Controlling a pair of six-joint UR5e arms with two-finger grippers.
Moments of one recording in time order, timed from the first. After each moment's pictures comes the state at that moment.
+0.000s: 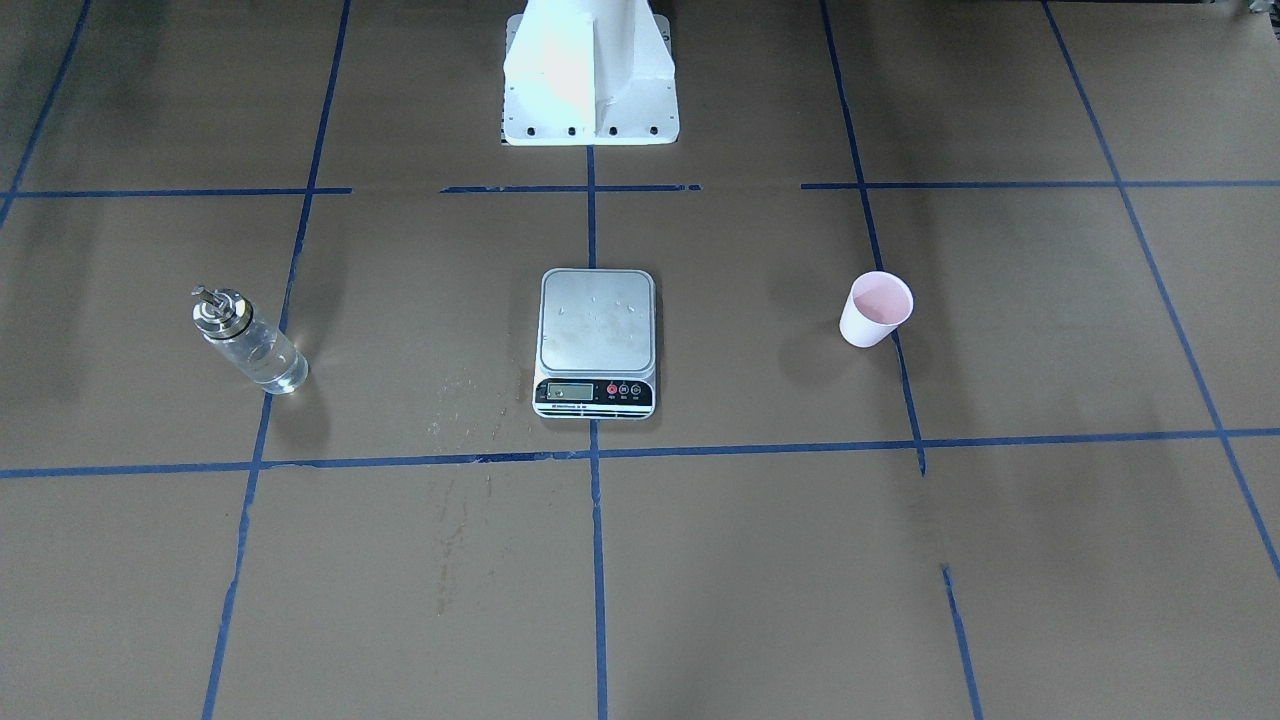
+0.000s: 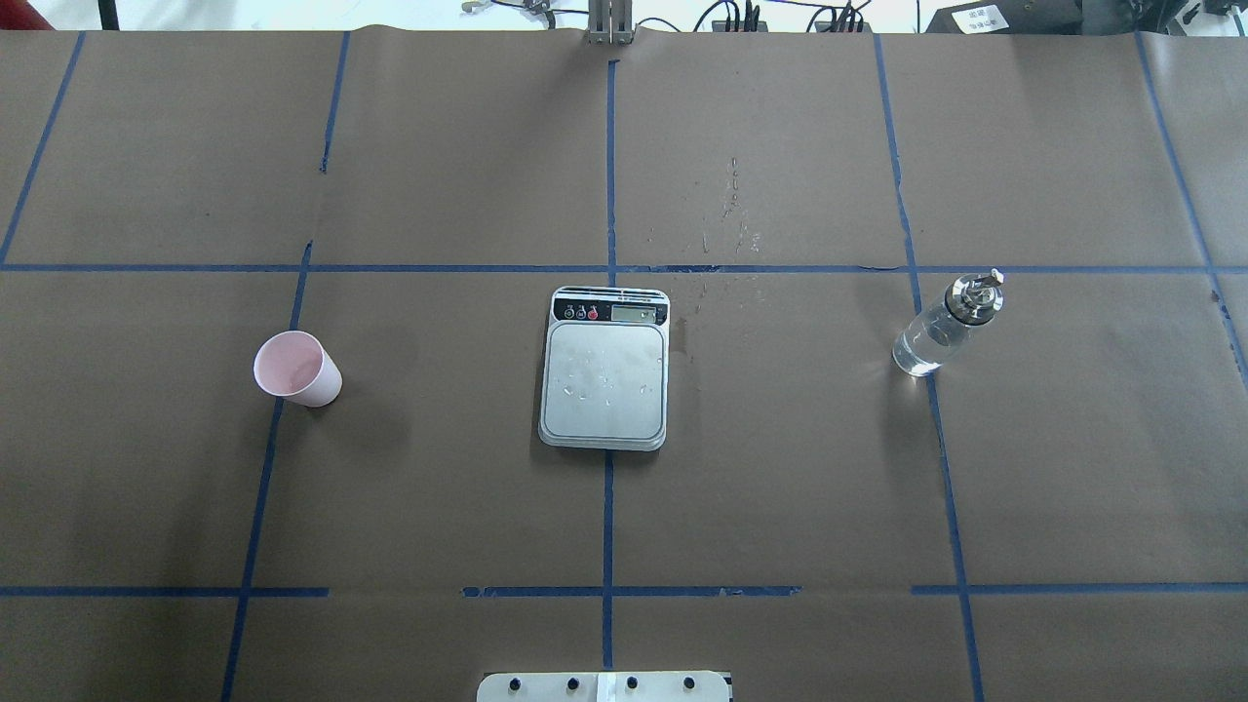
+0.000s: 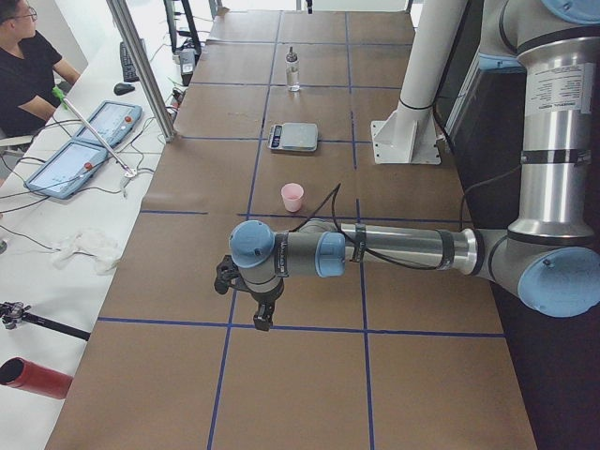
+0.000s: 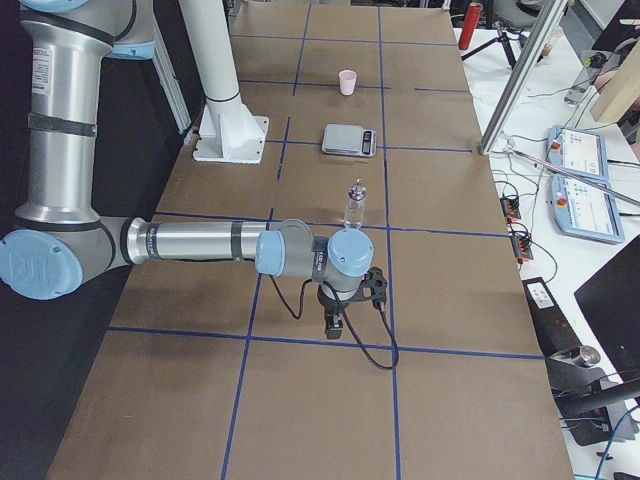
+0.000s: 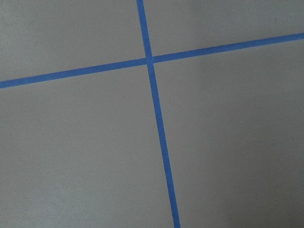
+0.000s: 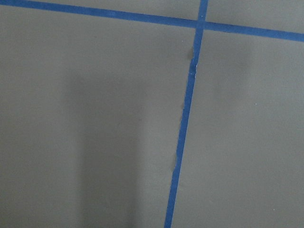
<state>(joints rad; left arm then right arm) -1.55 -1.52 -1.67 -1.50 -2.41 0.18 1.50 -1.71 1.75 -1.70 2.39 -0.14</state>
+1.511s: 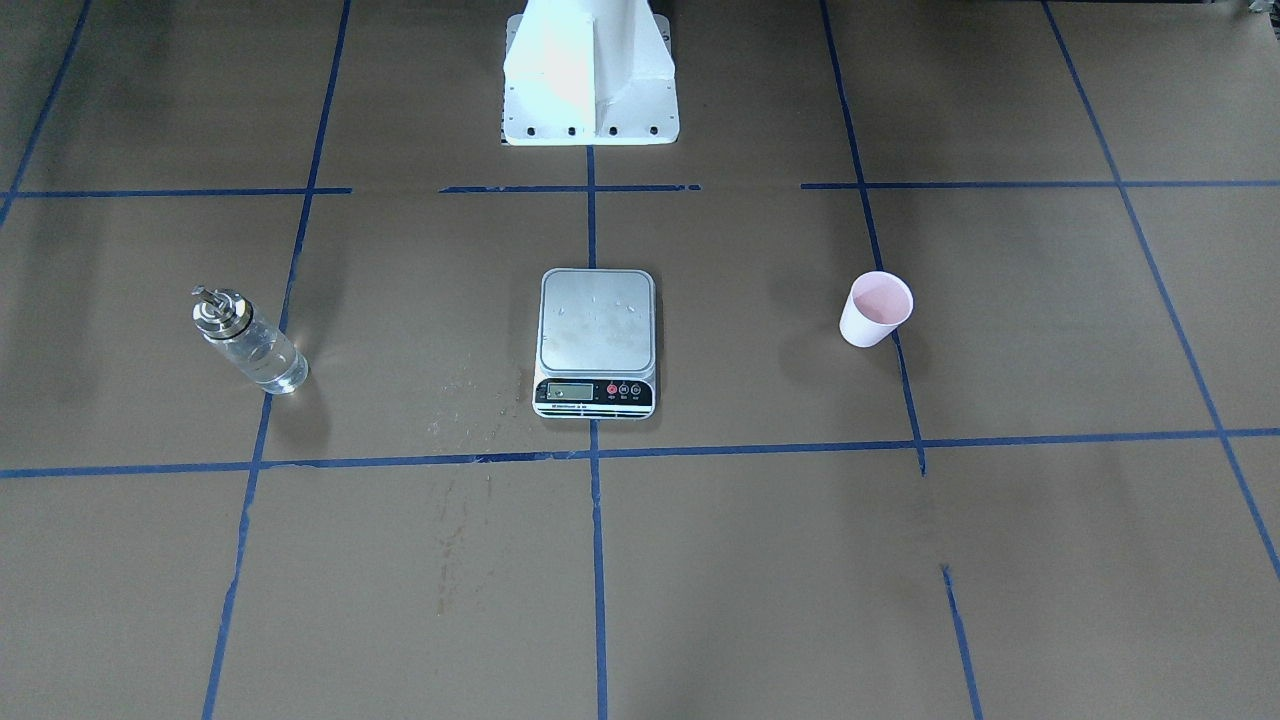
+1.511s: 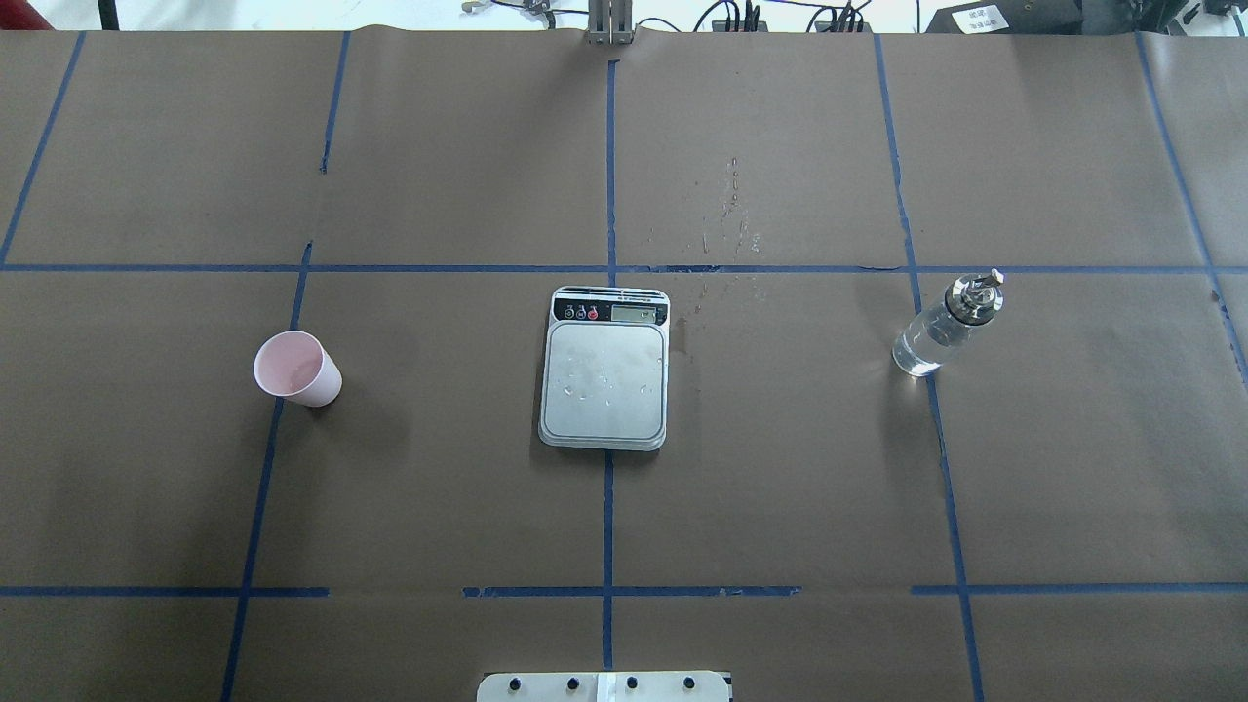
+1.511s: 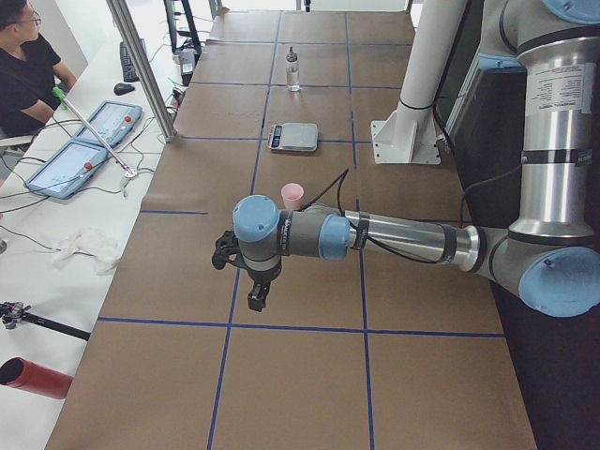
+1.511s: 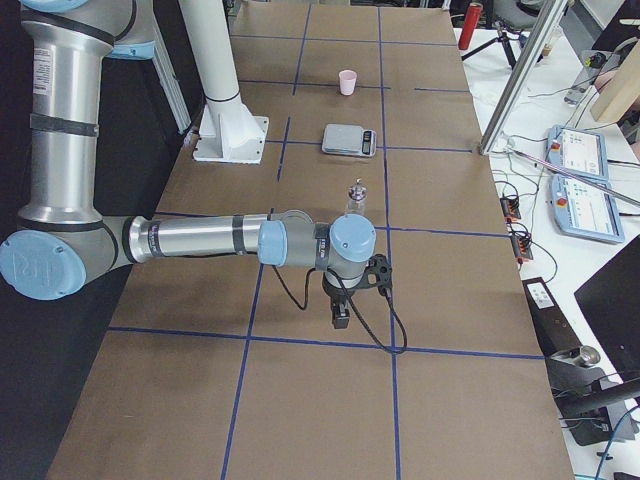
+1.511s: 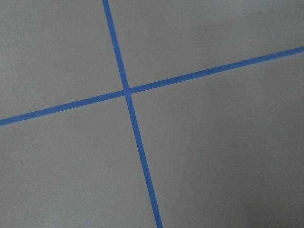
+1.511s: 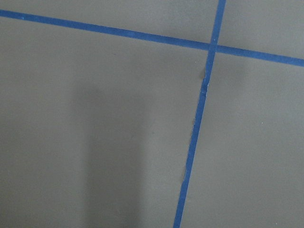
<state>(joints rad) -1.56 -1.51 -1.79 -1.52 -2.41 0.18 1.50 -1.70 1.81 -1.69 2.39 -0.14</state>
